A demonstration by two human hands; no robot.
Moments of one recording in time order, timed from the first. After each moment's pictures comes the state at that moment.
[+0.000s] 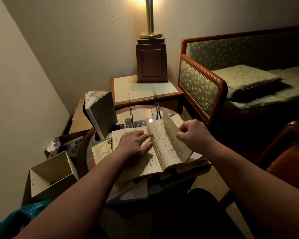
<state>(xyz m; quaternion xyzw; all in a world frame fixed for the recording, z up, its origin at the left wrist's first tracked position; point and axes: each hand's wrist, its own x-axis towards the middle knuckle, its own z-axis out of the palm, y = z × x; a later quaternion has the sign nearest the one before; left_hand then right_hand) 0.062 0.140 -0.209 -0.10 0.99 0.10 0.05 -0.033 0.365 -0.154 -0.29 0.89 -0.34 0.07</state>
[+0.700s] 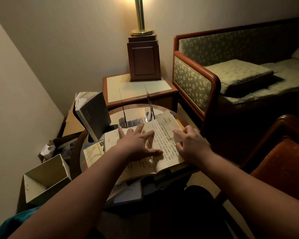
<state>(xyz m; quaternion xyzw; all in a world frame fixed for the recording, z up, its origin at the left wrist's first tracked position) 0.041 0.173 -0.192 -0.11 0.99 0.02 0.13 -0.029 0.385 -0.198 -0.32 0.93 -0.17 -0.03</state>
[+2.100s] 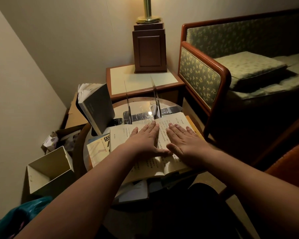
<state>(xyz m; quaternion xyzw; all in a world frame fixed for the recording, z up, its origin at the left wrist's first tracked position) 0.029 0.168 -0.211 -0.06 0.98 0.10 0.15 -0.041 0.362 -0.210 -0.47 0.87 -0.02 0.12</state>
